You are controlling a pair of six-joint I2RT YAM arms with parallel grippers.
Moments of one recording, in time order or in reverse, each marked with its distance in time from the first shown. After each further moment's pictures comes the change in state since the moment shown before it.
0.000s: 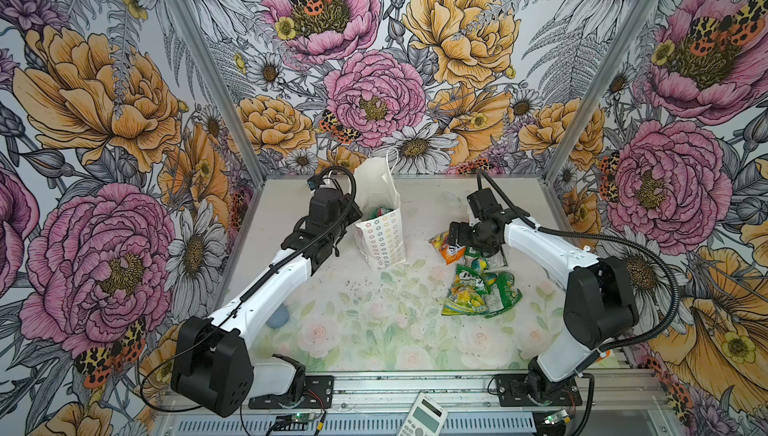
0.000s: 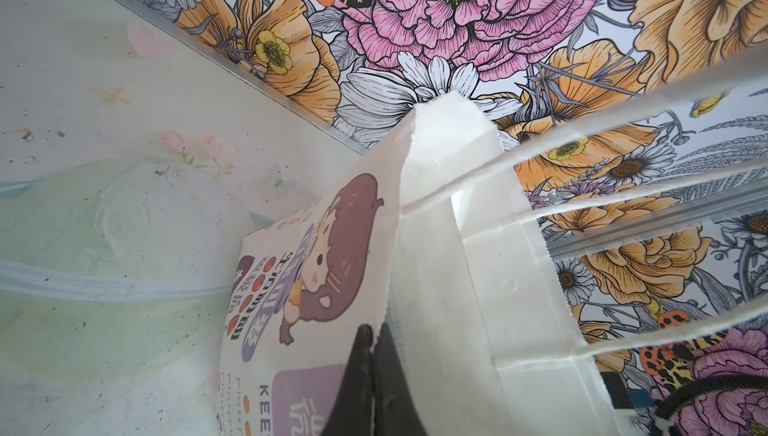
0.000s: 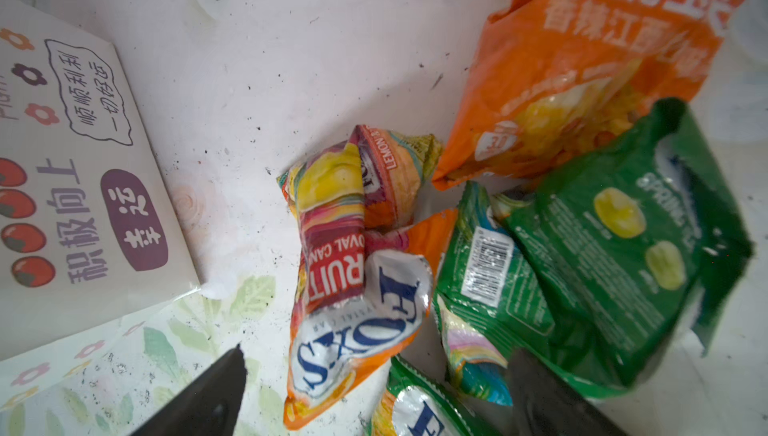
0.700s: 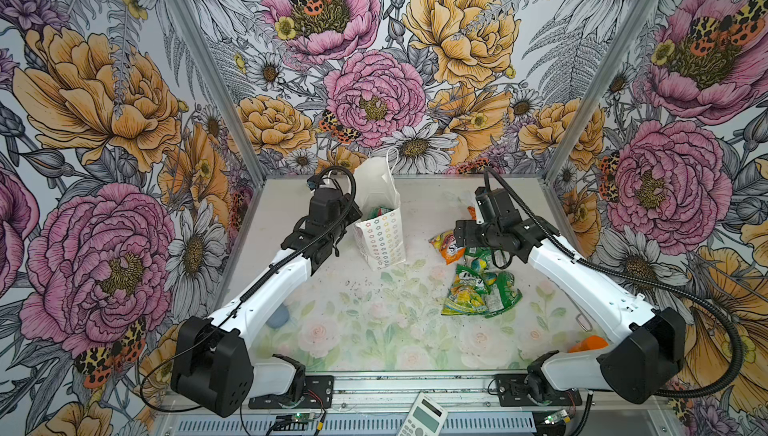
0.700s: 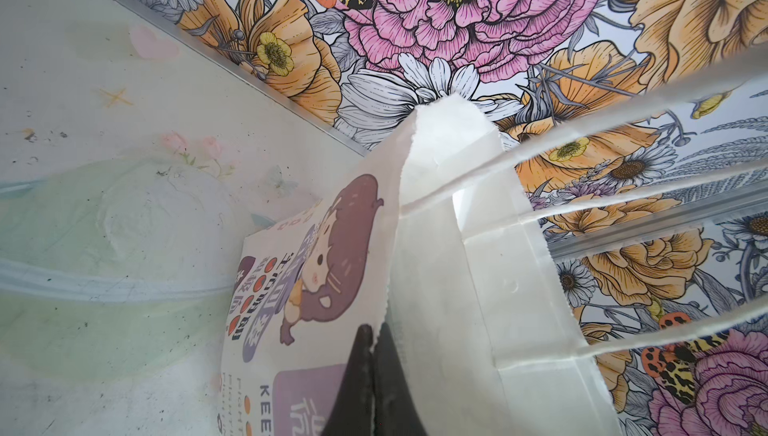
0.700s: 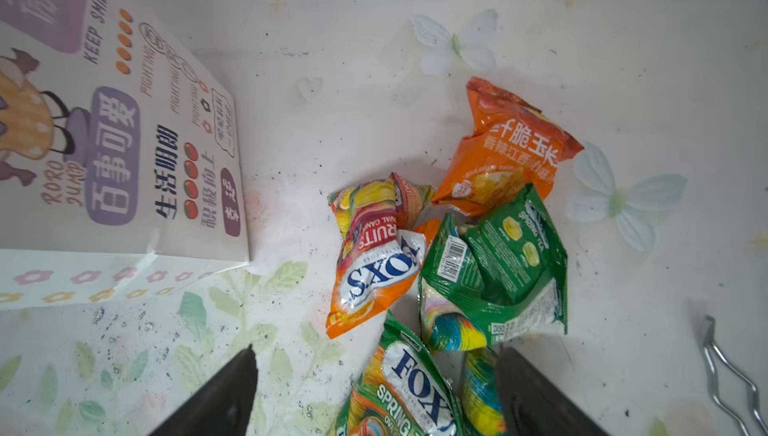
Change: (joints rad) left arm 0.000 -0.001 0.000 0.000 -0.003 0.000; right arm 0.094 -0.323 -0.051 -0.050 0.187 -0.096
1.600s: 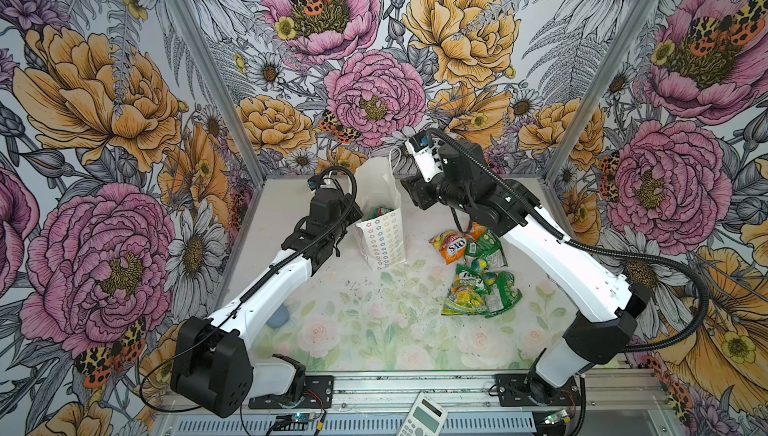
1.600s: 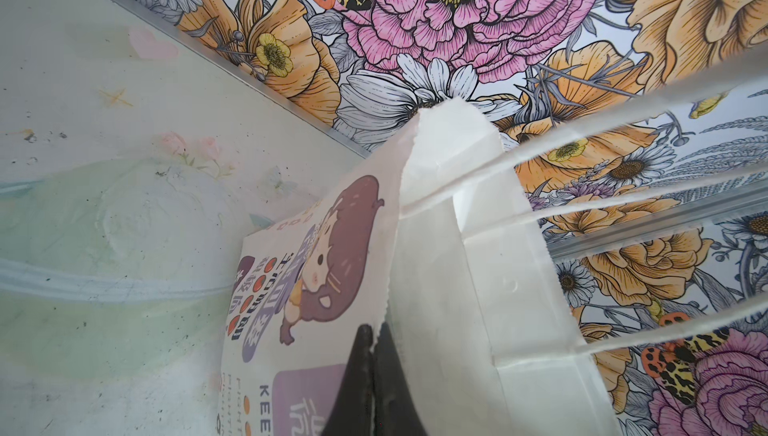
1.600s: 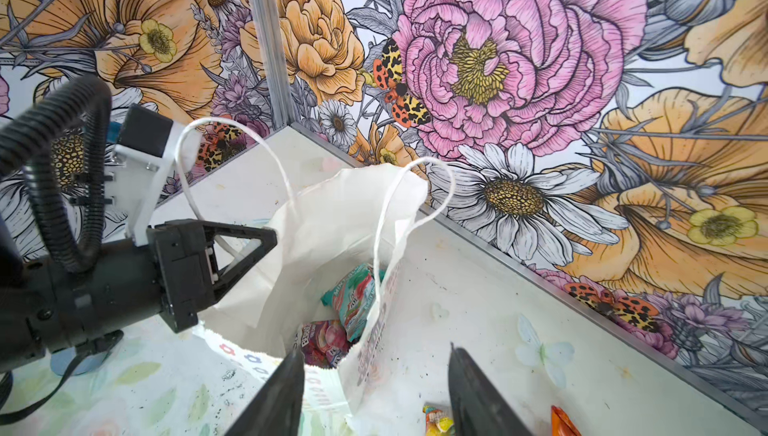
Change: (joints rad) left arm -0.007 -0.002 0.000 0.001 -0.012 -0.001; right arm 0.313 0.249 0.696 0.009 0.042 -0.405
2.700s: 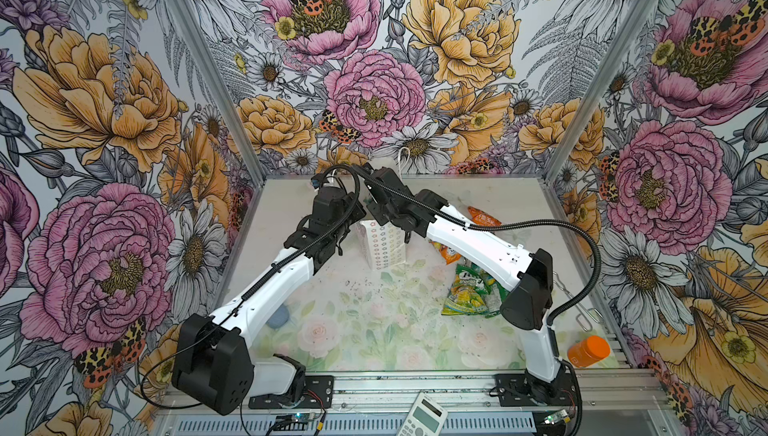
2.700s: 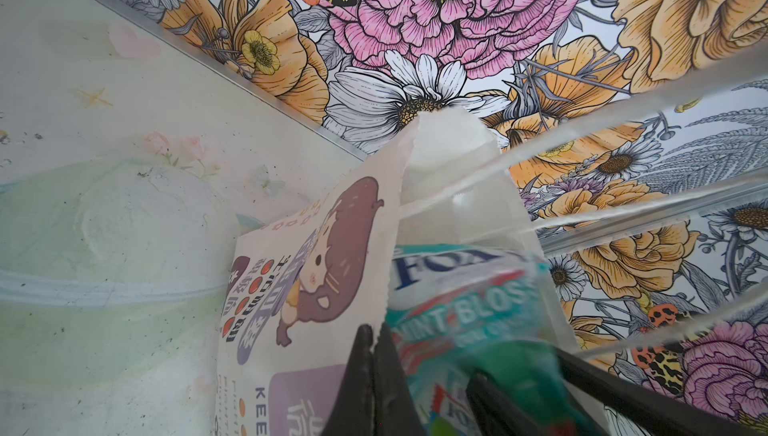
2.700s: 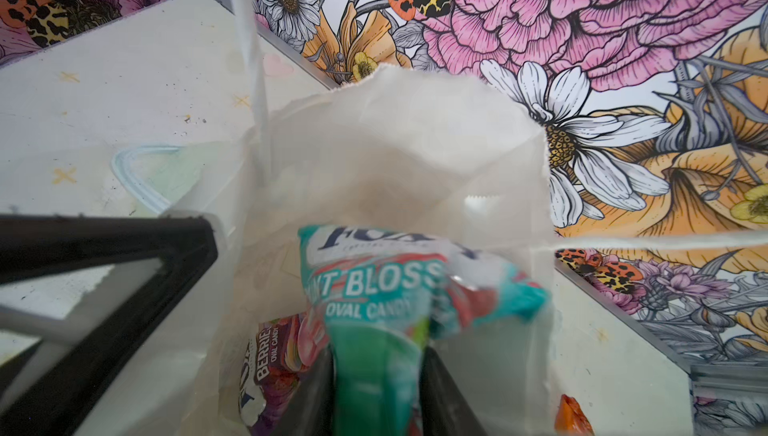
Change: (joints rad) left arm -0.020 0.013 0.019 0.003 0.001 0.000; right arm 0.135 0.442 0.210 -0.015 0.307 -0.008
